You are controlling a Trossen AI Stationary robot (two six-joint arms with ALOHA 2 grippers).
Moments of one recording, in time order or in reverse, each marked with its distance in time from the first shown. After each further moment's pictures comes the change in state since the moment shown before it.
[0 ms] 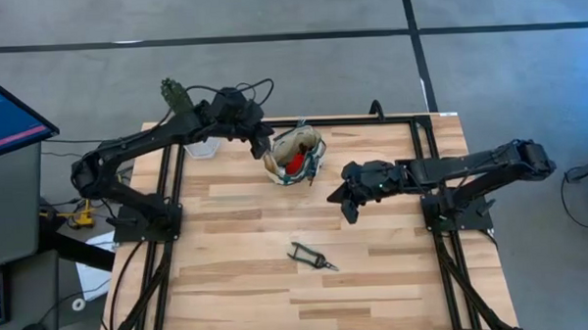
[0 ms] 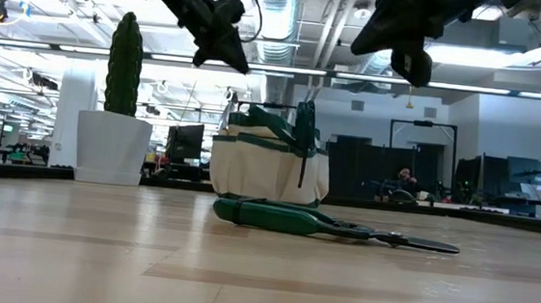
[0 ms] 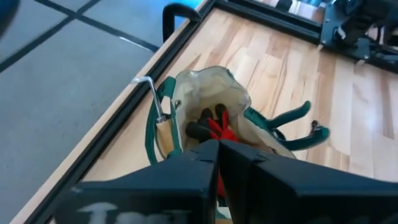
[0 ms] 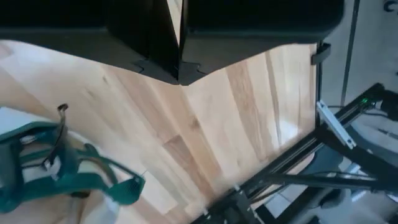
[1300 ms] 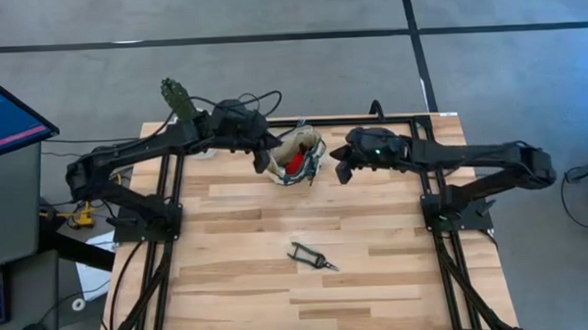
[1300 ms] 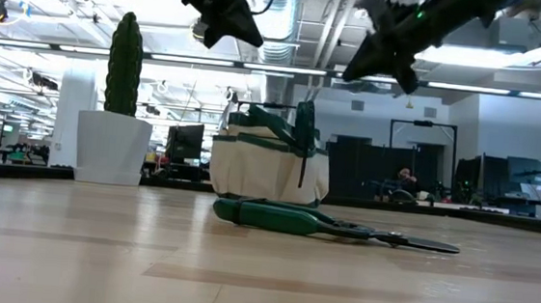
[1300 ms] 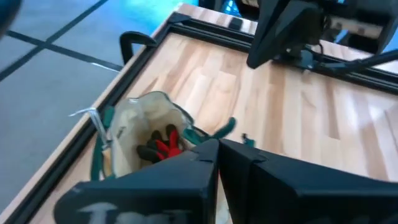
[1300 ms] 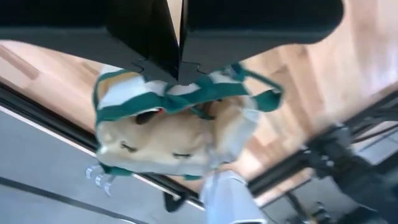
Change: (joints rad) left arm -0.156 -0.051 0.000 0.044 -0.024 -0.035; right arm -0.289 -0.007 0.000 0.042 0.132 -0.219
